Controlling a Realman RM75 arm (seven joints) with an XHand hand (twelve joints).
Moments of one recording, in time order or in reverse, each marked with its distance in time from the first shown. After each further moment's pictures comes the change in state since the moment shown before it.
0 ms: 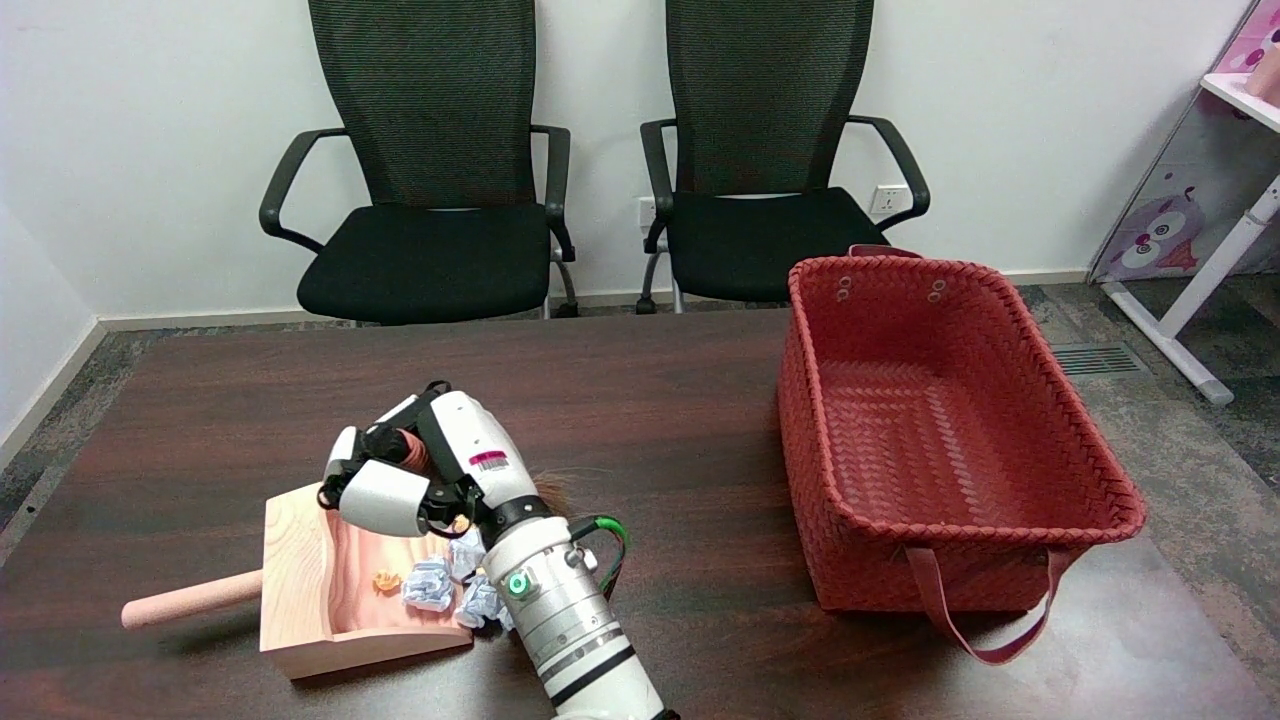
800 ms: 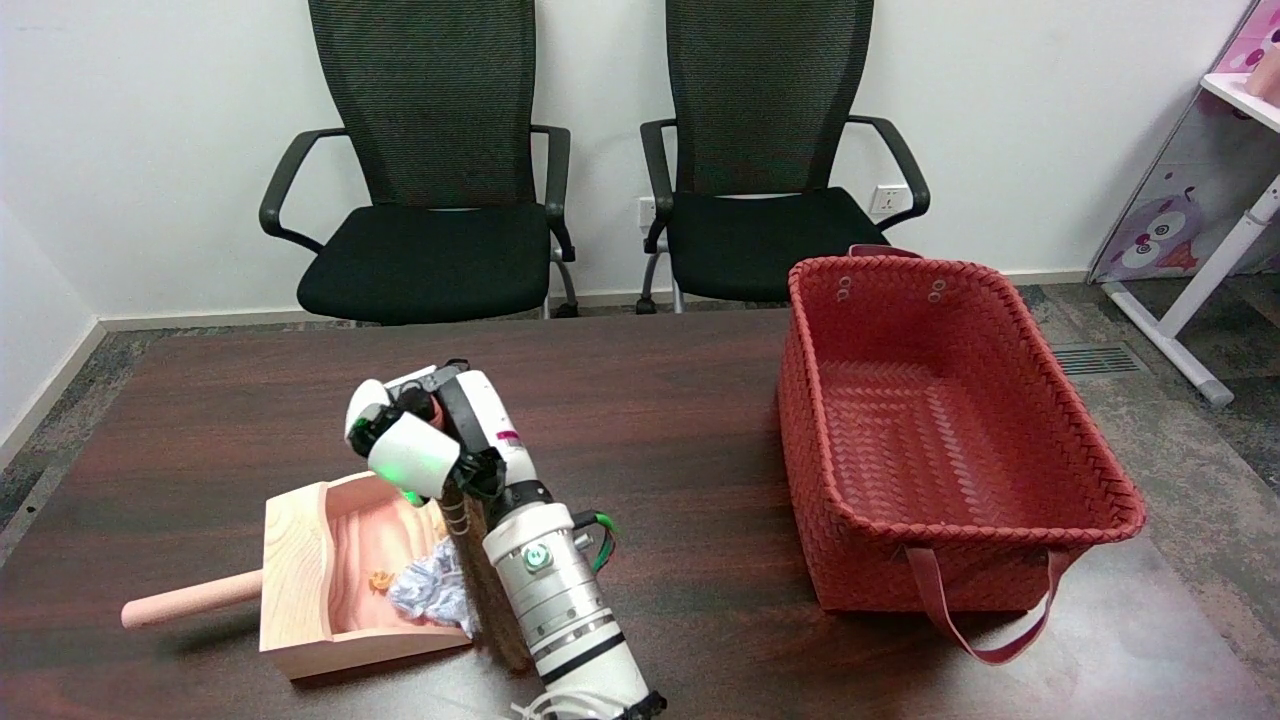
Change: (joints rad) arm 0.157 0.067 -0.160 0.172 0.315 -0.208 0.242
